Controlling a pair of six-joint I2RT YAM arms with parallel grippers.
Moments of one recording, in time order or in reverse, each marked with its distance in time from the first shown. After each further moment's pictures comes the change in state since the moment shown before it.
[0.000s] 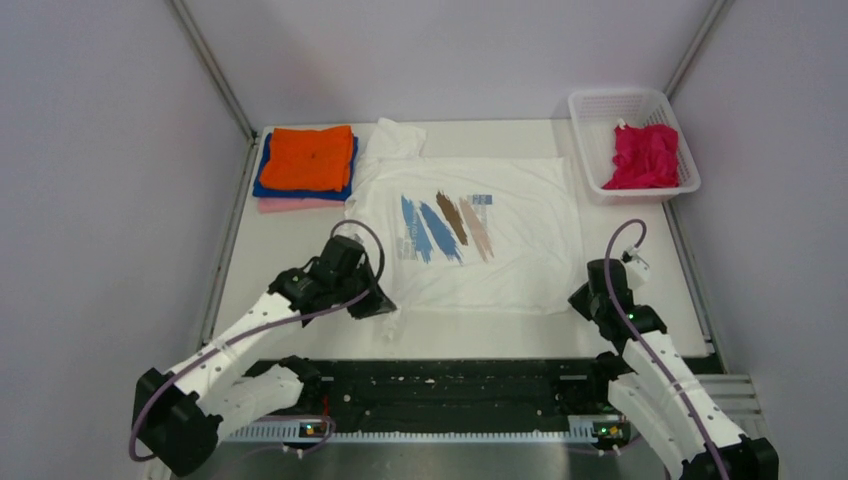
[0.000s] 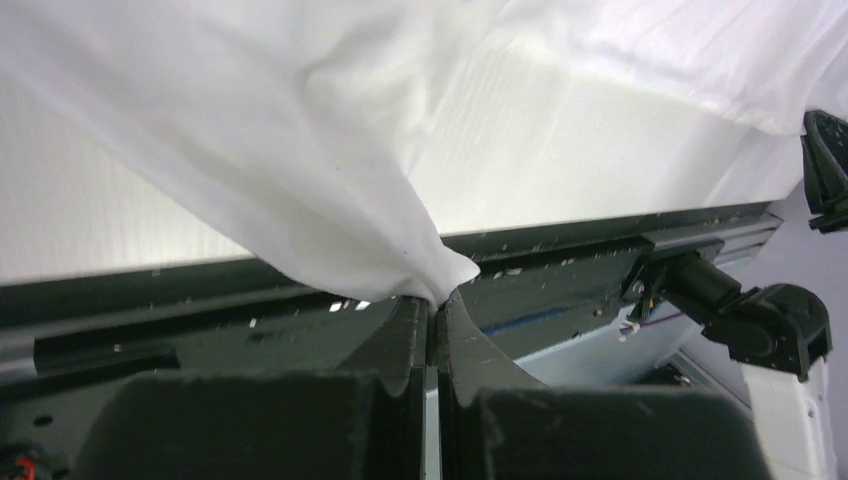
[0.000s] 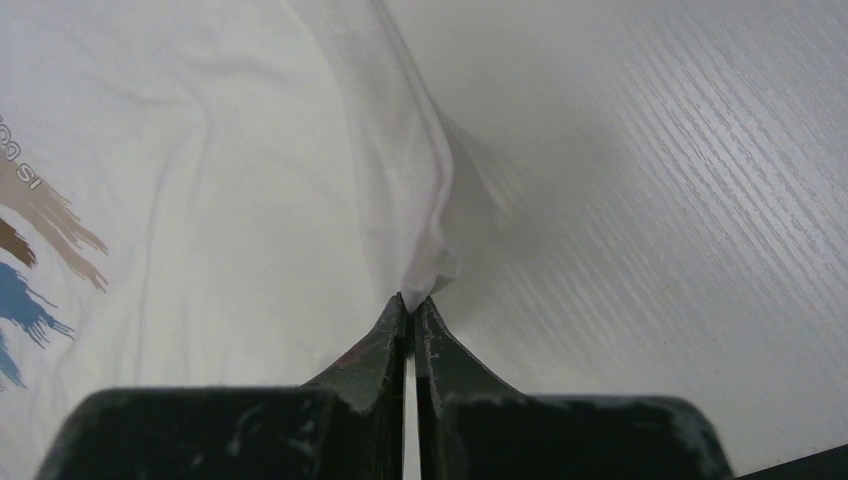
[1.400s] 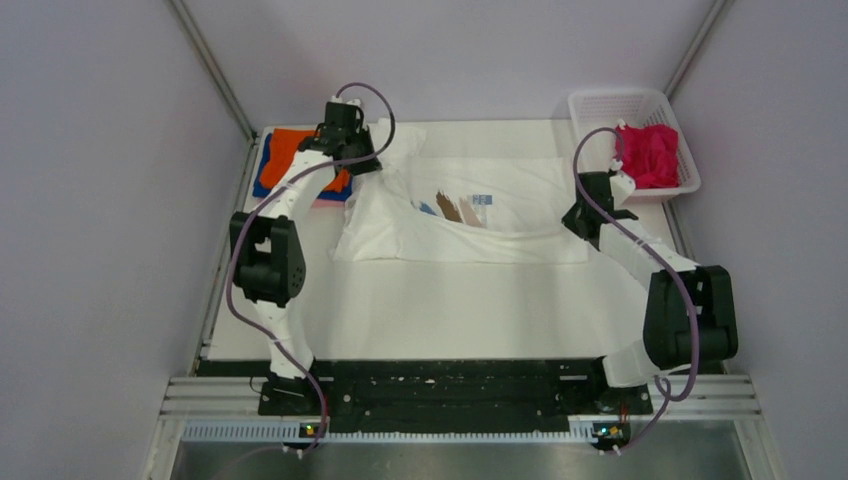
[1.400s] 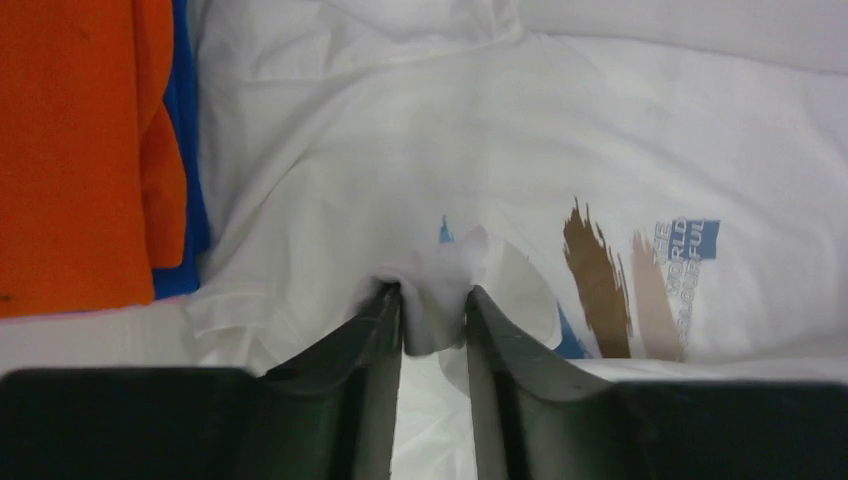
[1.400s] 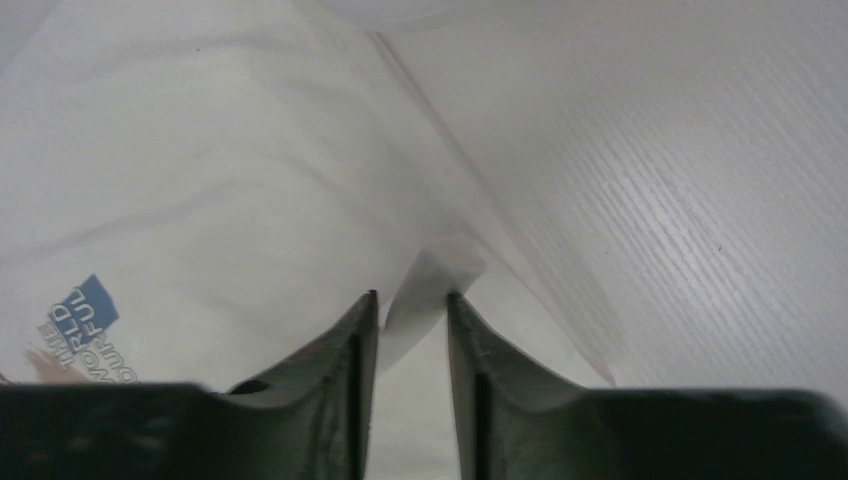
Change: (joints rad) left arm 0.389 1.114 1.131 0.204 -0.092 0.634; right arm -0.100 0.861 0.585 0.322 0.057 -0.188
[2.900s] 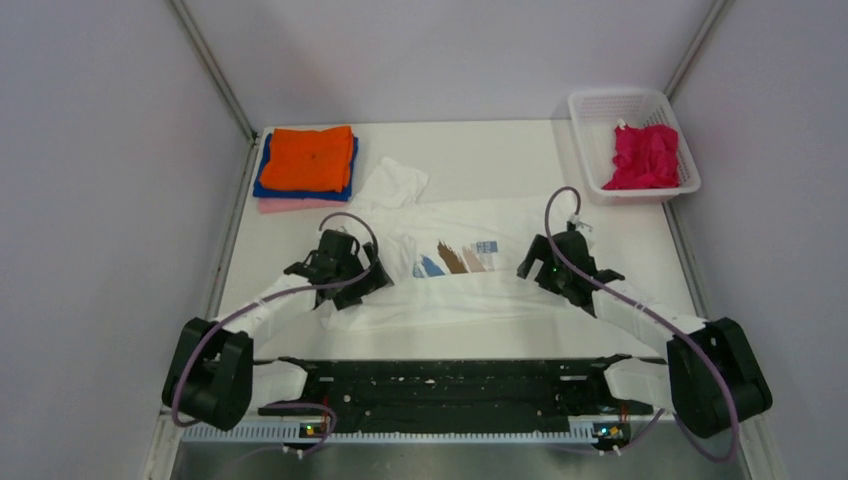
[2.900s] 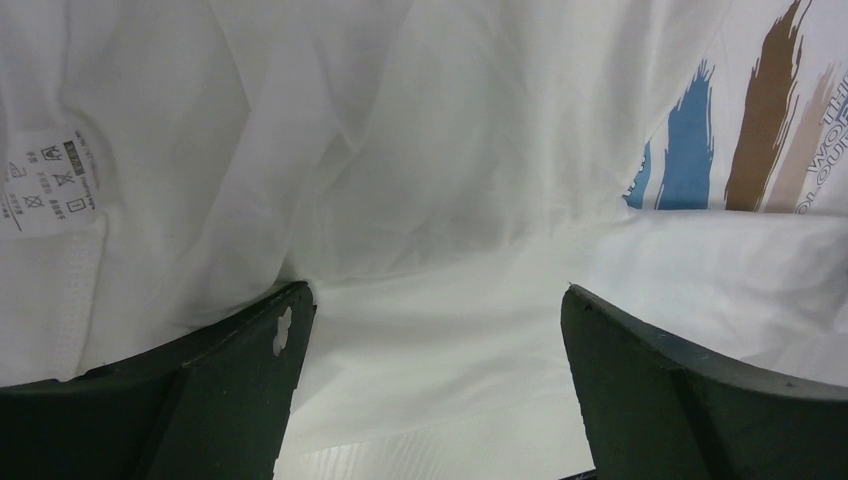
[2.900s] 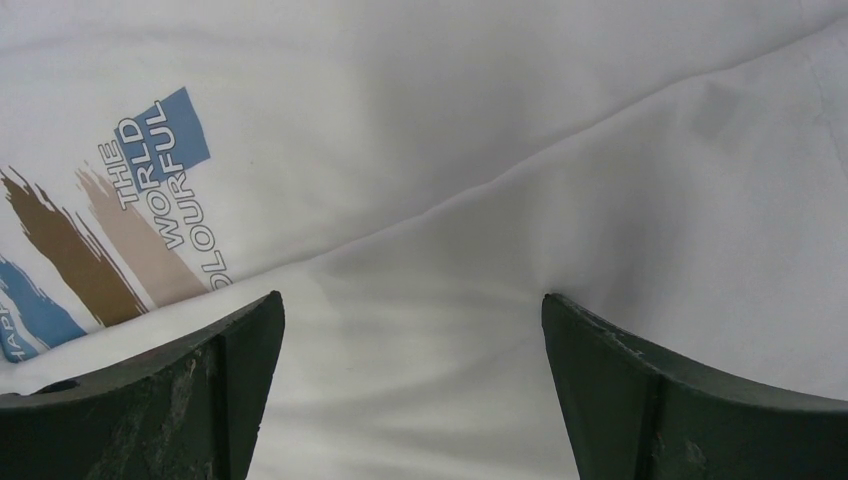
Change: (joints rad) left arm -0.121 -0.704 -1.149 0.216 0.010 -0.383; right arm 0.247 -0.268 -0.420 0.142 -0.179 -0.017
